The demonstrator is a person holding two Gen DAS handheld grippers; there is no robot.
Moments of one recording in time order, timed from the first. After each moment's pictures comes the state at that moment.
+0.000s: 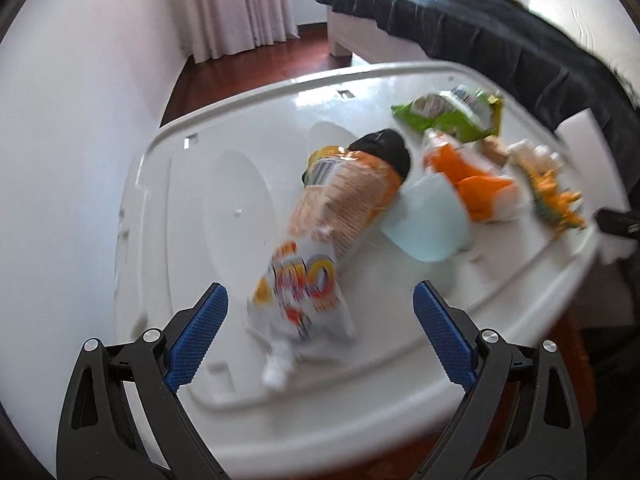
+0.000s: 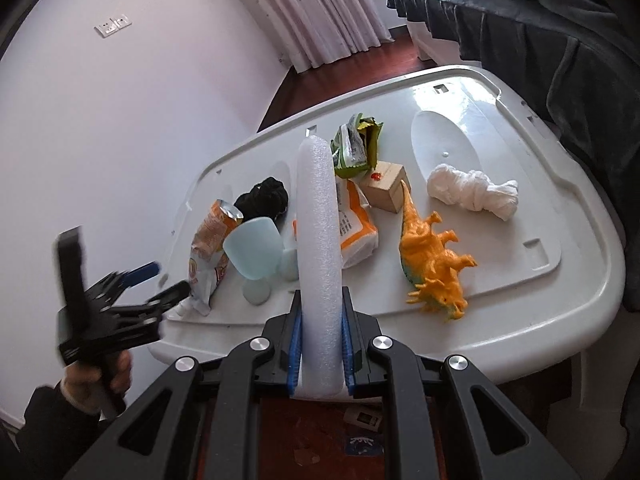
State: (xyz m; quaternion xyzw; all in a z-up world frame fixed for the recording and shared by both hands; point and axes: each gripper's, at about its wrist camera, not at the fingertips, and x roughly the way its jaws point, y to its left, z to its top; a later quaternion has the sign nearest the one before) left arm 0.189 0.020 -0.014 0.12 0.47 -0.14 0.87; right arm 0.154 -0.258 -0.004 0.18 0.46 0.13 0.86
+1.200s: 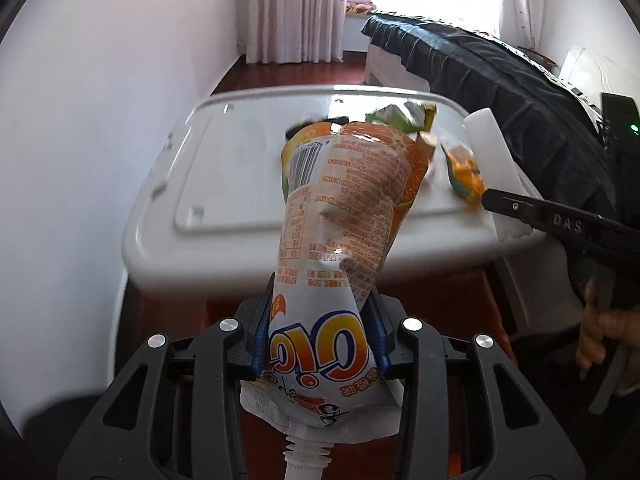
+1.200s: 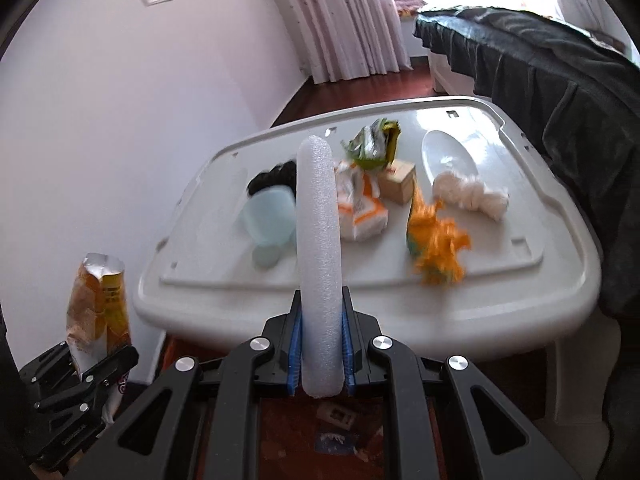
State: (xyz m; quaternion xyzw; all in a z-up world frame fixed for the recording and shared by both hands) left arm 0.003 -0.012 0.017 0.01 0.43 -0.06 0.90; right arm 0.082 -0.234 0.000 0.10 0.42 0.14 0.89
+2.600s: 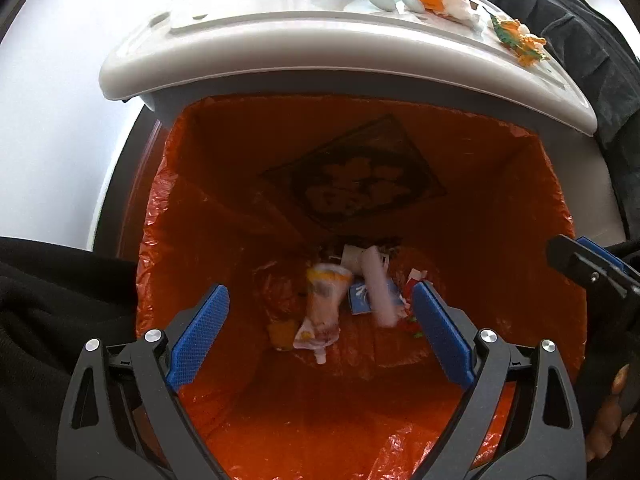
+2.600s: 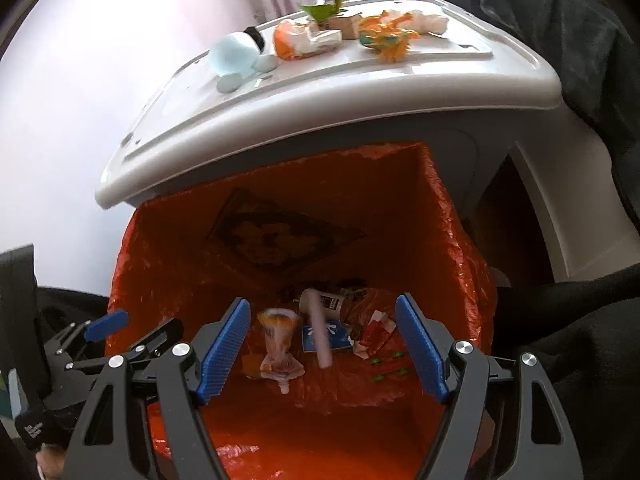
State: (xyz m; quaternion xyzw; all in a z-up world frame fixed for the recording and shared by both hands) left arm -0.034 -0.004 -0.105 -0.01 0.56 -0.03 0.83; right arm -0.026 -0.216 -0.102 0.12 0.52 0.06 0.85
